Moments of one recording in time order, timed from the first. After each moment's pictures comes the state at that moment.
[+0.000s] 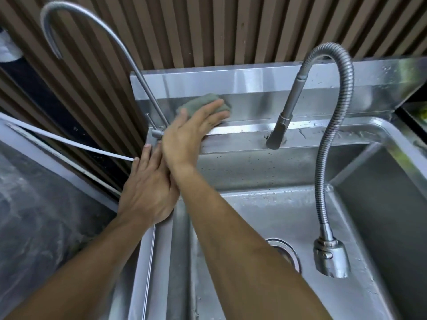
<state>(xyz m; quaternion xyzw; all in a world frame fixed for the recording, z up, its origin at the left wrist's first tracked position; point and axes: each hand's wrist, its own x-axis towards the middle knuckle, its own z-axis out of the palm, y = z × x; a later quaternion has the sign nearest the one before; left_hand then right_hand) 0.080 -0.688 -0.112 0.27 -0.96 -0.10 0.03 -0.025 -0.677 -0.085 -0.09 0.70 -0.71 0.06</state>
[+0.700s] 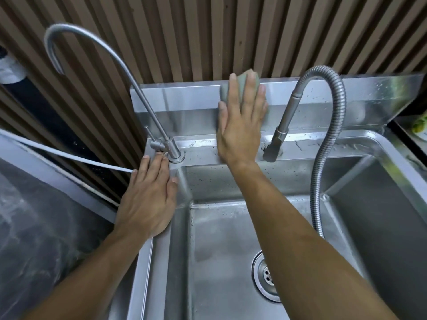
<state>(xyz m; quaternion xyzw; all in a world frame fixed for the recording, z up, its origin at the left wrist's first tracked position) 0.079 -0.686 -0.113 0.28 -0.95 -0.12 0.05 -0.130 -0.608 -0.102 -0.28 0.85 -0.36 -0.28</state>
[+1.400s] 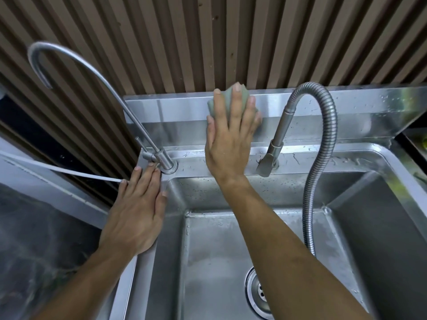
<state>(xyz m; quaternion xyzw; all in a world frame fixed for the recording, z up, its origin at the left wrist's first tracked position) 0.080 -0.682 -0.111 0.31 -0.95 -0.09 0.04 -0.133 -0.614 -0.105 -0.29 0.84 -0.35 -0.30</state>
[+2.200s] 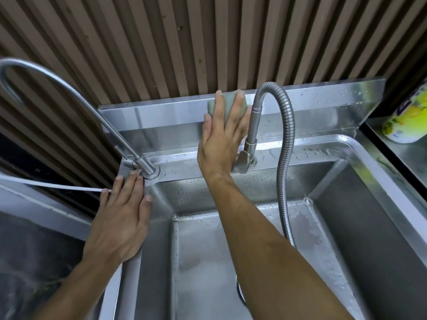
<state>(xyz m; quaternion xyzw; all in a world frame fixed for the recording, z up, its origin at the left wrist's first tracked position) 0.080 -0.679 -0.112 0.30 -0.95 -0.10 0.05 -0.138 -0.599 -0.097 -0.18 0.84 -0.42 -0.28</state>
